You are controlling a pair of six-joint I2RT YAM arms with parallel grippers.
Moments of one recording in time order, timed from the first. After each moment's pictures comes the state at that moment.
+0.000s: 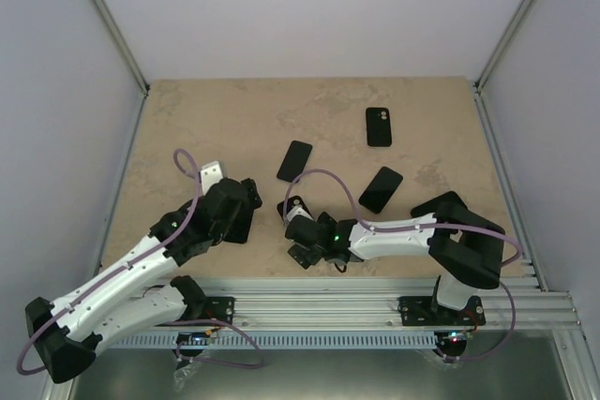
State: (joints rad) left arm -0.80 0.82 0.72 -0.65 -0.54 -0.93; right arm 1.23 1.68 0.89 -0.29 0.35 0.27
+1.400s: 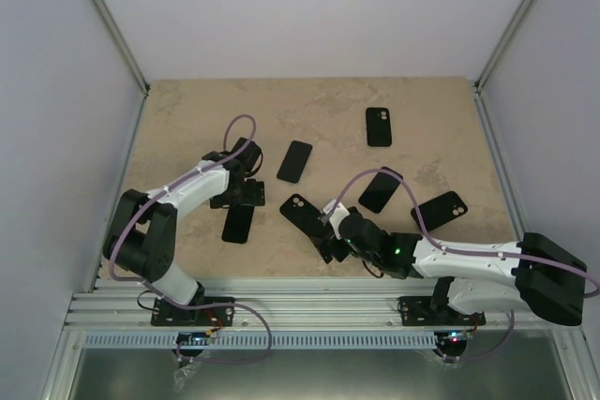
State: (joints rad) left arm -0.43 1.56 0.97 -0.77 -0.16 -0.49; right arm 1.15 1.20 0.49 0.05 0.30 0.20
